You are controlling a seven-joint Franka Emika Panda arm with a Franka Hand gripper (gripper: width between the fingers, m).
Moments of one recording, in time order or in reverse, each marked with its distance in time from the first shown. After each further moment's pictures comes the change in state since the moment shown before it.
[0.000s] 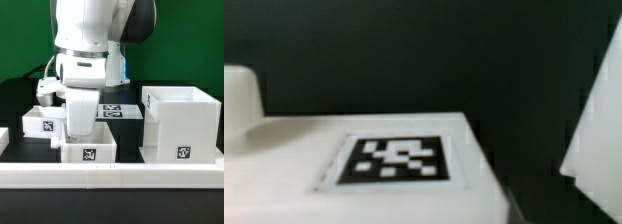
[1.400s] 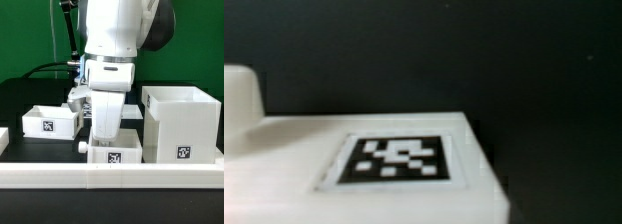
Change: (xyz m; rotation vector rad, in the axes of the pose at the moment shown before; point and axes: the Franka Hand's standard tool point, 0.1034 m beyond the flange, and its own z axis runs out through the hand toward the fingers) arm 0.053 0.012 0.005 -0.090 0.038 0.158
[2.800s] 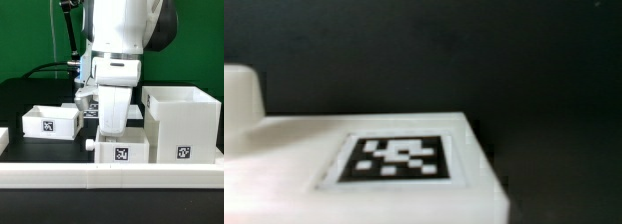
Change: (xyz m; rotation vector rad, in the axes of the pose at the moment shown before) arm 0.011 -0.002 -0.003 -0.020 0.006 0.004
